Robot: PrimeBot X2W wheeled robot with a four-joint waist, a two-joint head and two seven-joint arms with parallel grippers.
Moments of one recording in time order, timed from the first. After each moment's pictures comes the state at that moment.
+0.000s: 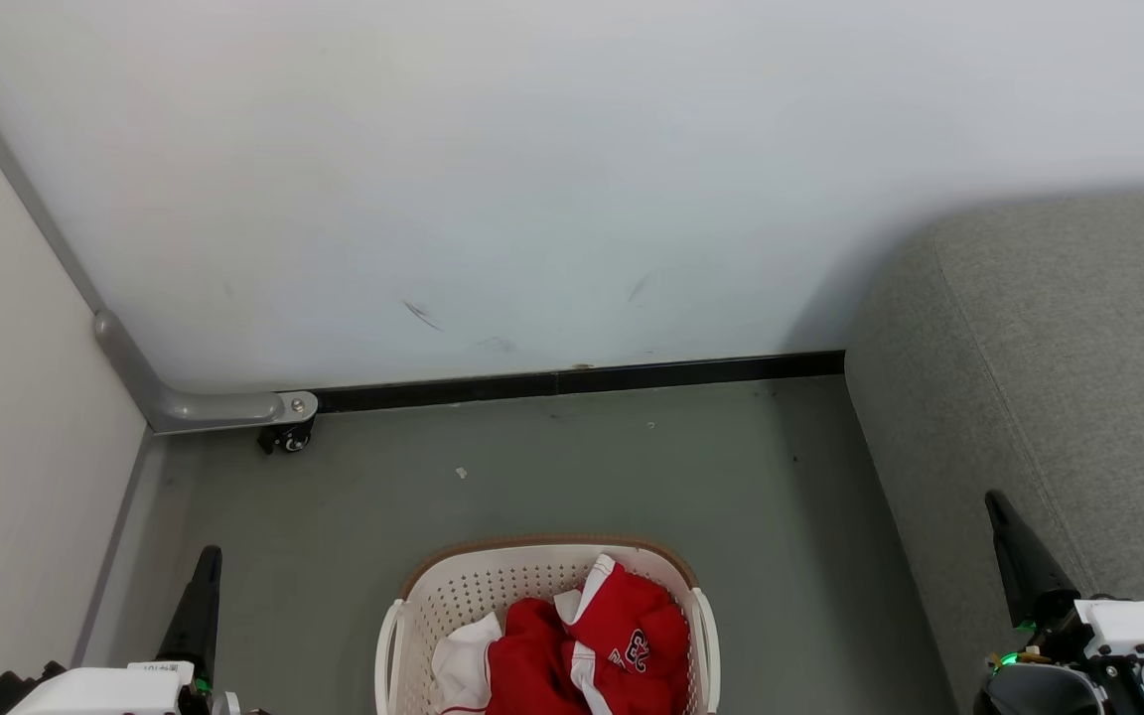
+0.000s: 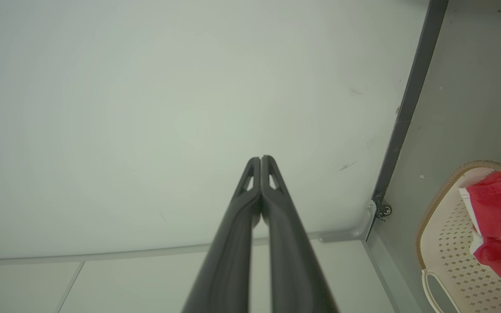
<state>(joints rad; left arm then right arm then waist) -0.06 0.03 0.08 0.27 -1.60 -0.13 0.11 -0.07 -0.04 -0.13 0.27 1.60 0.12 0.11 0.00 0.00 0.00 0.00</state>
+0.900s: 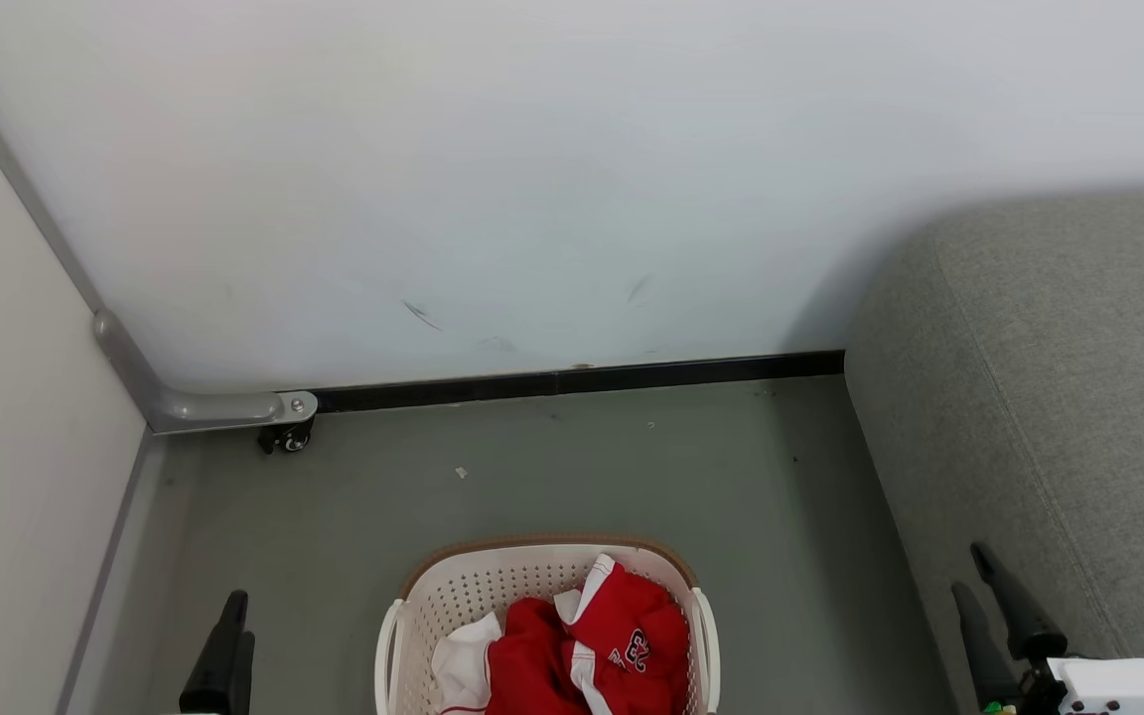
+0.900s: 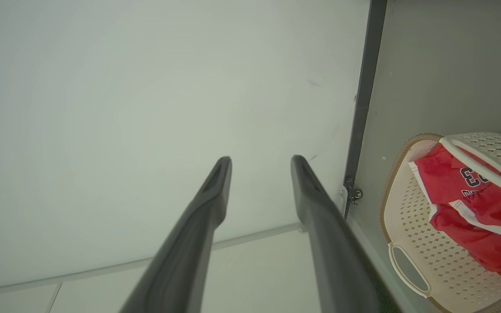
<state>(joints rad) -0.01 0.00 0.07 0.33 -1.60 -0.12 0.11 -0.01 -0.01 -0.13 0.33 1.60 0.12 0.11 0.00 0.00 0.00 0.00</state>
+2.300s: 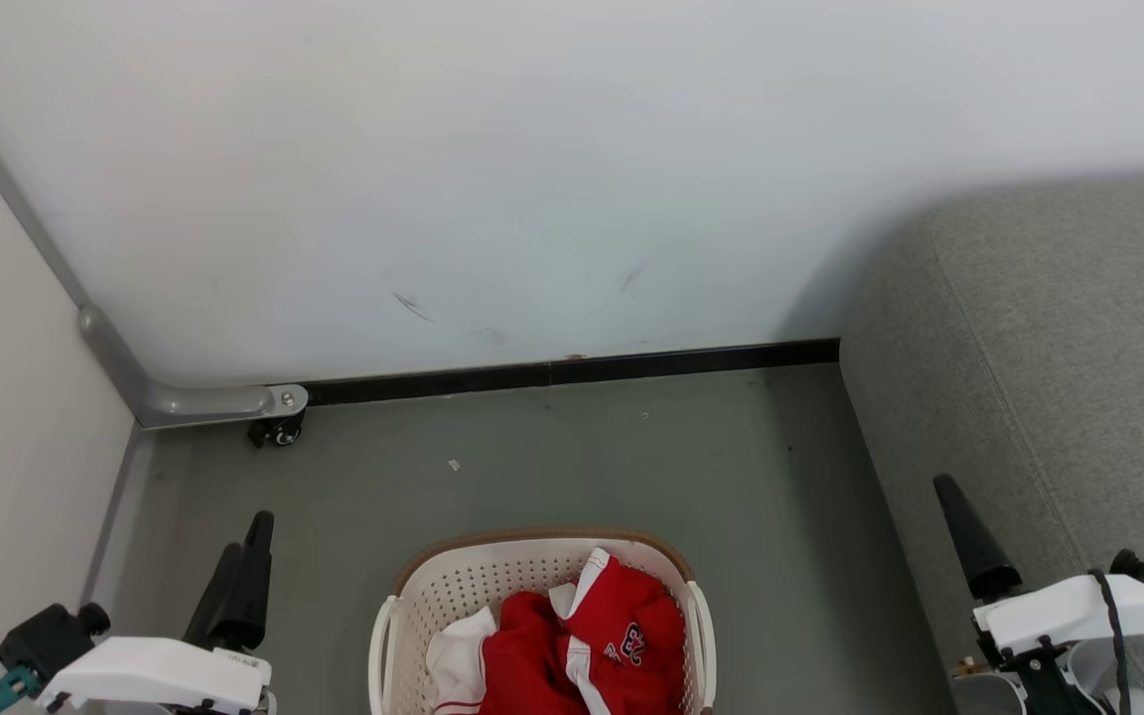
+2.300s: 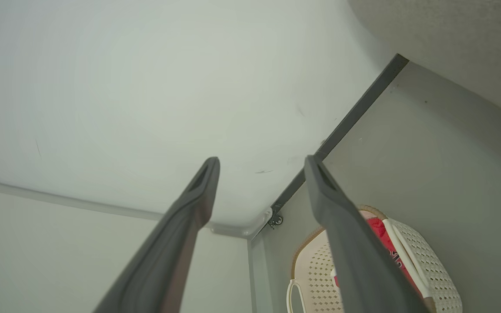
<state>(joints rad) -0.10 0.11 -0.10 0.30 -1.22 -0.12 -0.04 -0.10 -0.08 0.01 0.32 1.13 0.12 -0.04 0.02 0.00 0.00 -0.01</state>
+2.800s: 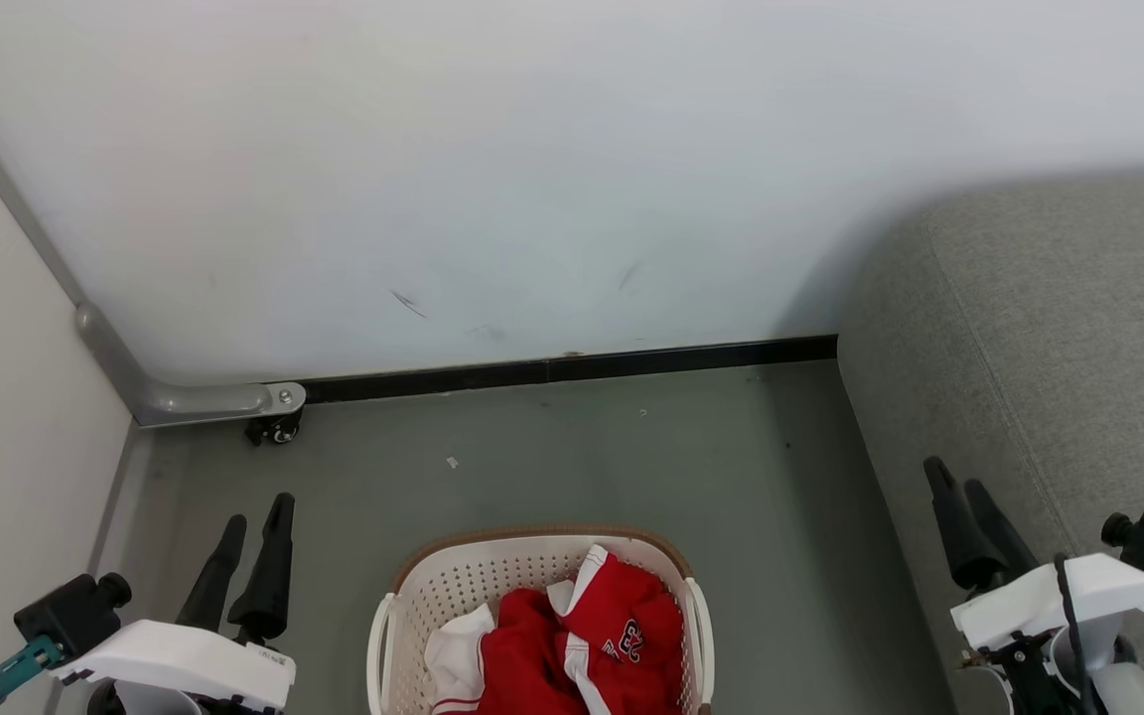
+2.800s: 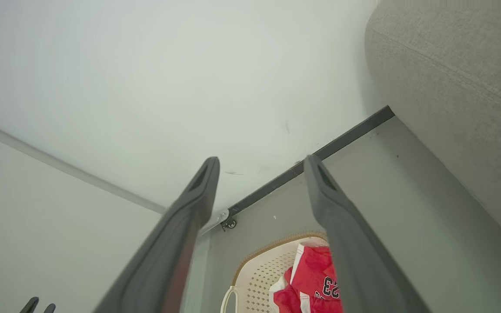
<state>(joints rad) -0.12 0.13 -0.13 0.27 -0.98 -0.12 -0.10 -0.12 -0.09 0.02 0.29 0.80 0.12 -0.10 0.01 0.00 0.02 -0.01</state>
